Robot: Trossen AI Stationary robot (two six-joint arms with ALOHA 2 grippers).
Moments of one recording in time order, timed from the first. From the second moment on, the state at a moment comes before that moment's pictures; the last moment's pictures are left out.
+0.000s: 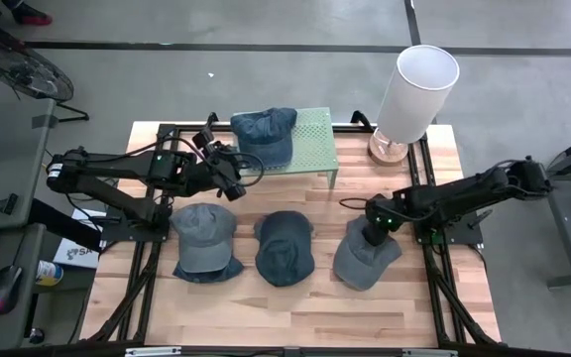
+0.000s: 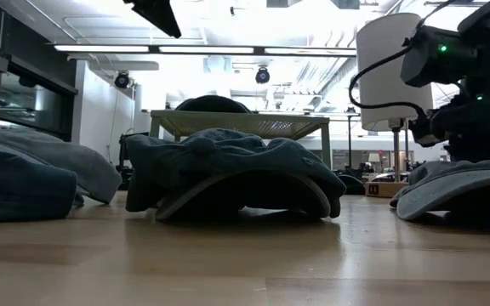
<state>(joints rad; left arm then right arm) -0.08 1.24 1.33 -0.92 -0.82 -0.16 0.03 1.15 0.43 -0.64 -0.05 0.98</state>
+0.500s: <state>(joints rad) -0.08 1.24 1.33 -0.92 -0.85 -0.16 0.03 1.15 0.43 -0.65 -0.06 0.96</state>
